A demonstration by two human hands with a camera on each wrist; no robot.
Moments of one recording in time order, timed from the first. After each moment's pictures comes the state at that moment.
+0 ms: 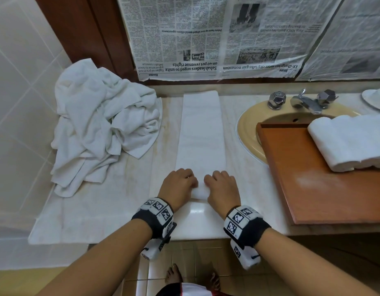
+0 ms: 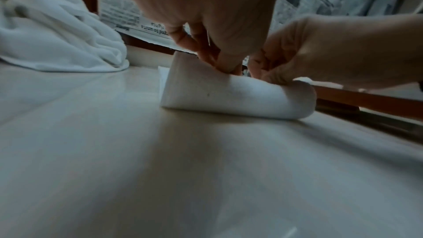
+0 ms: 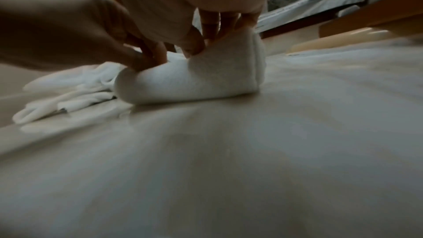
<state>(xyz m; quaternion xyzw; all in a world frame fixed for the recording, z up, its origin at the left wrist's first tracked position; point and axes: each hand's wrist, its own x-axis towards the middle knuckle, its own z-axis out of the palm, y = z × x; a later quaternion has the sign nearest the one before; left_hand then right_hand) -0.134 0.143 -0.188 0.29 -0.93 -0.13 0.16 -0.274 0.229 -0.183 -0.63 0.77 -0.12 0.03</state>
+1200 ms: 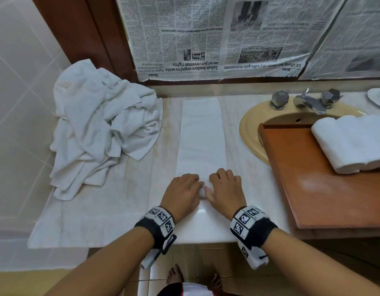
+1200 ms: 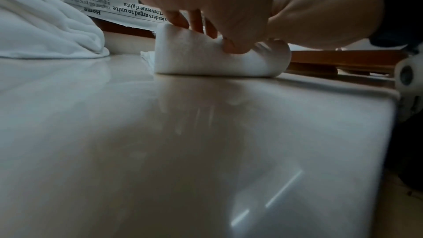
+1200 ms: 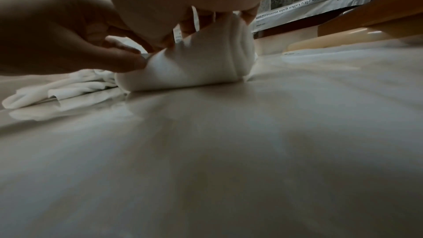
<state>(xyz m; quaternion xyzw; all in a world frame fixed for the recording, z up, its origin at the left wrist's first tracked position) -0.136 0.150 -0.209 0.24 -0.95 -0.11 0.19 -0.286 0.223 -0.190 -0.63 0.77 -0.08 0.02</state>
